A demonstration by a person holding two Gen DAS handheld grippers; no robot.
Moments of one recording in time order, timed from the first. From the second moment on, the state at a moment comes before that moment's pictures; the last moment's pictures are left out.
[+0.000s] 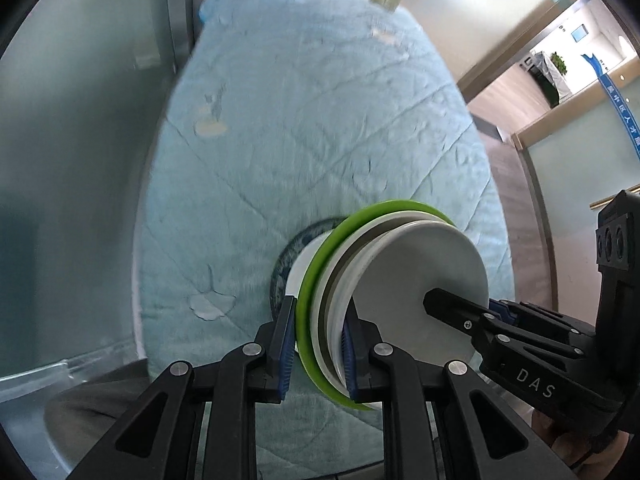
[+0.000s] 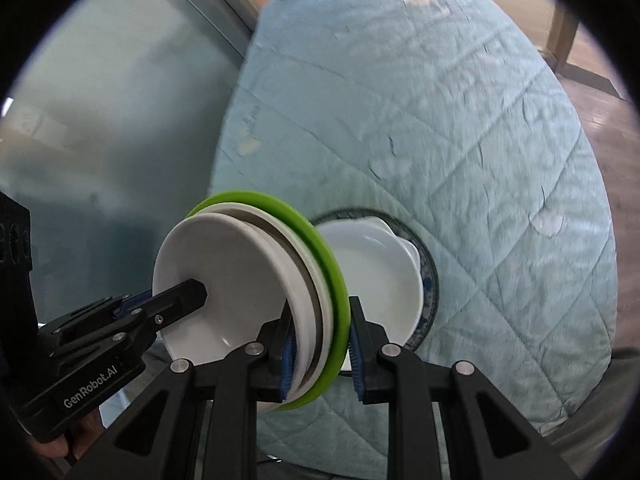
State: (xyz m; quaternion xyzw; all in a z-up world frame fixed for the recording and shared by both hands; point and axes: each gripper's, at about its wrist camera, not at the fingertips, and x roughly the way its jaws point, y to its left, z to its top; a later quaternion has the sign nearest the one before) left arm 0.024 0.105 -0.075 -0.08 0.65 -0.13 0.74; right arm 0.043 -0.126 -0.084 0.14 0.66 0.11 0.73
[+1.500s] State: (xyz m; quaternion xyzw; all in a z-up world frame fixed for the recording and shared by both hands) left arm -0.035 0.086 -0.021 -0.02 0.43 -0.05 0.90; right arm -0.016 -0.148 -0.060 -0.01 0.59 0.09 0.80
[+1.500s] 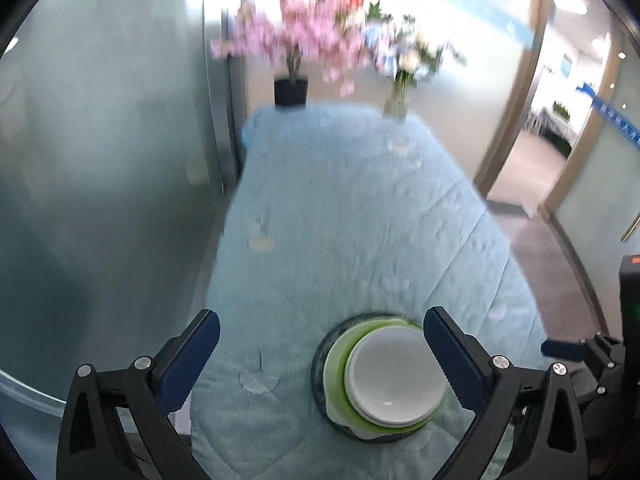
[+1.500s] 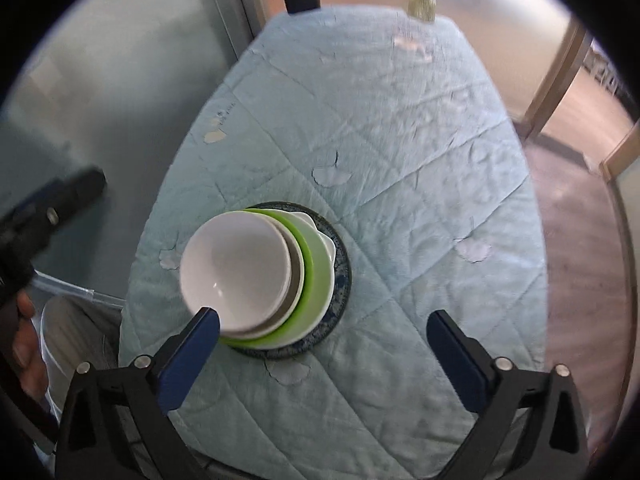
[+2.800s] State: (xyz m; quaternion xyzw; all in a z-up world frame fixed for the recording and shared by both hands) left arm -0.116 0.032 0.003 0.01 0.43 -0.05 0.90; right arm -0.083 -0.158 -0.004 -0.02 0.53 0.08 0.84
